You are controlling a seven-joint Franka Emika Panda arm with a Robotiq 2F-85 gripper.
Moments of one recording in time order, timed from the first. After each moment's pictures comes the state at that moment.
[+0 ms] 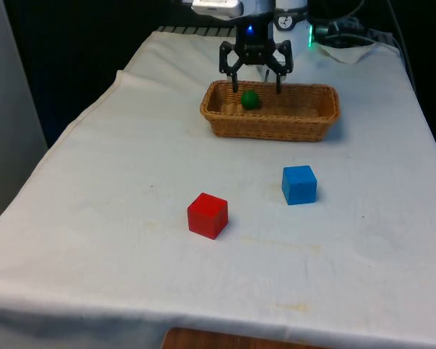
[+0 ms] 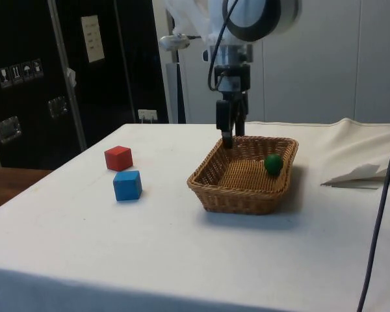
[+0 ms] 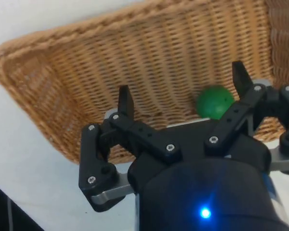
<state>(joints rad) 0.24 0.02 -0.36 -2.62 0.14 2.65 -0.19</state>
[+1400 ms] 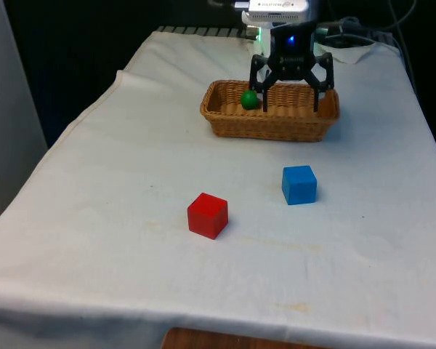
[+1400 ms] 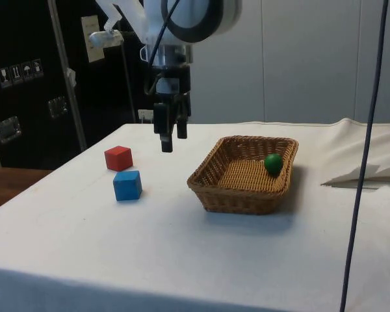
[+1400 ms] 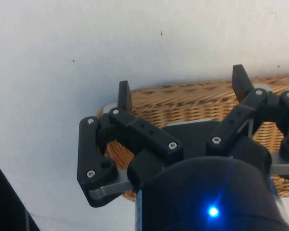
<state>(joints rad) 0.25 0.22 -0.21 -2.30 0.14 2.57 -0.10</state>
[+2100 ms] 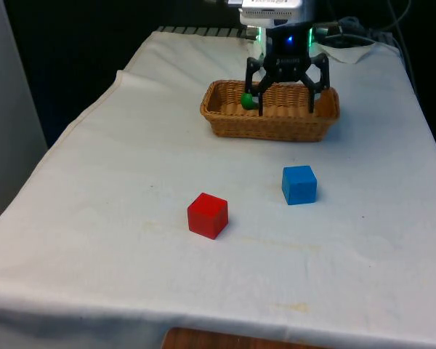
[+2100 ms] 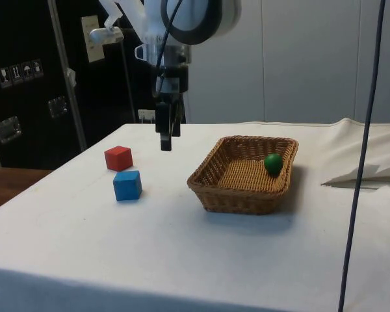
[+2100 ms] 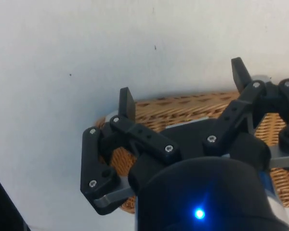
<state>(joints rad) 0.24 0.23 -0.21 -2.29 0.14 2.62 -0.25</state>
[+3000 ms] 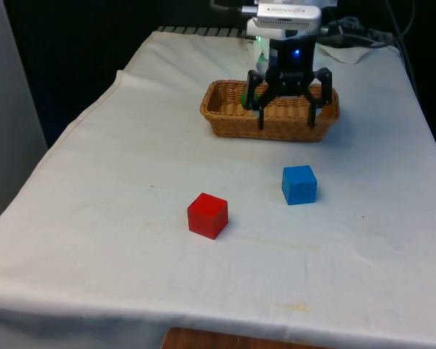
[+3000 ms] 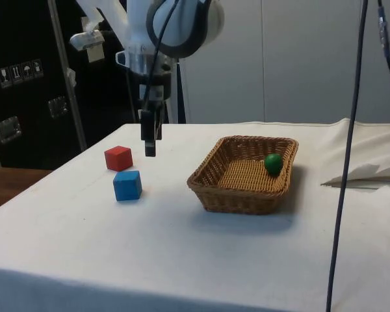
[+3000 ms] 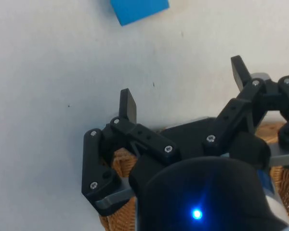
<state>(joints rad) 0.25 0.33 -0.21 -2.18 0.08 2.65 -0.28</state>
